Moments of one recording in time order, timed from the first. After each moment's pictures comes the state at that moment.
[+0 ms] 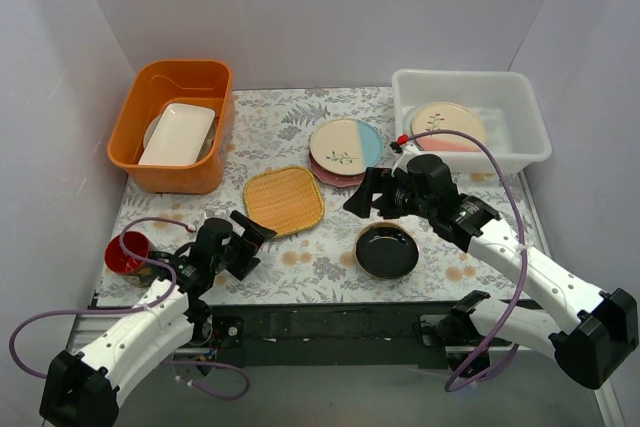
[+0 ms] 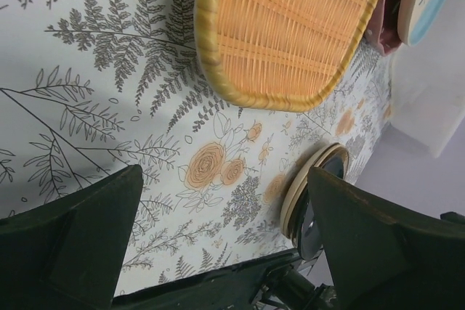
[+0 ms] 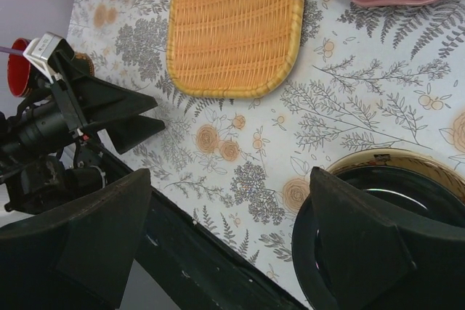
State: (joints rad) left arm -0.49 0.66 0.26 -0.32 -0.01 -1.36; right arm 0.68 1.03 0.84 -0.35 -0.19 0.62
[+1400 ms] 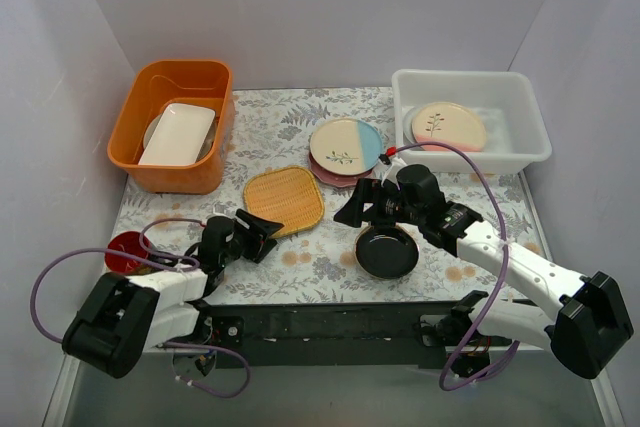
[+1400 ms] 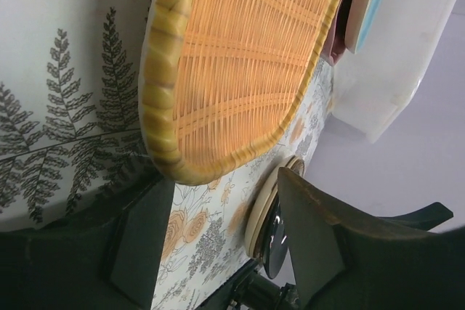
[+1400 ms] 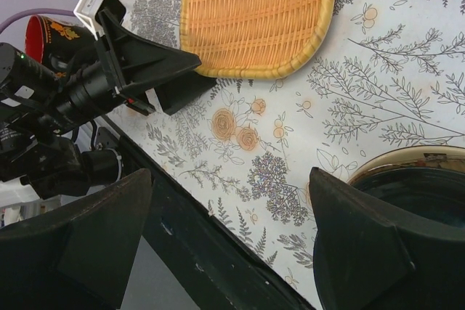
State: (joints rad) left arm -0.39 1.11 0.09 0.47 0.16 -1.40; right arm 0.71 1.09 0.72 -0.16 -0.28 0.71
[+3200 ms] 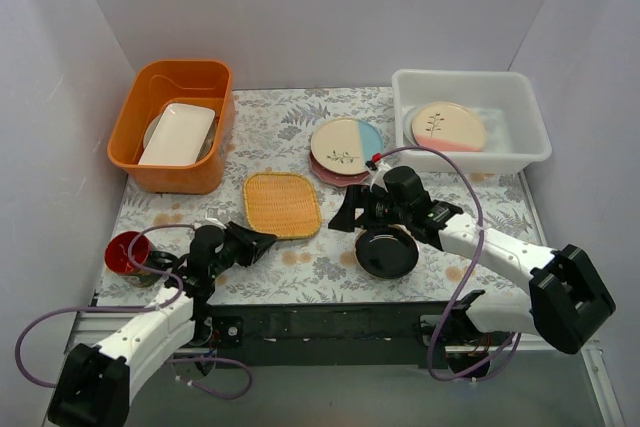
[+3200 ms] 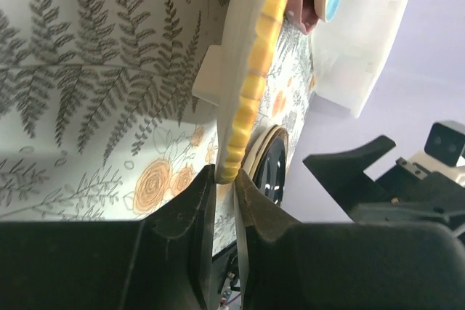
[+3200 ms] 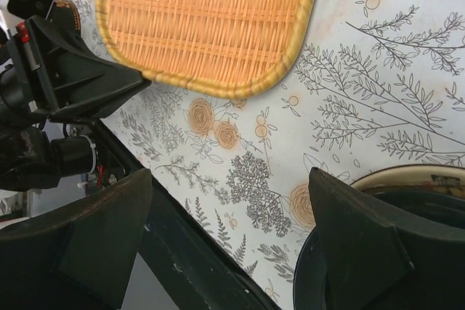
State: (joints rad) left arm -0.39 0.73 0.06 0.21 0.21 -1.39; right arm 0.71 1.23 0.69 -0.07 -0.34 0.67
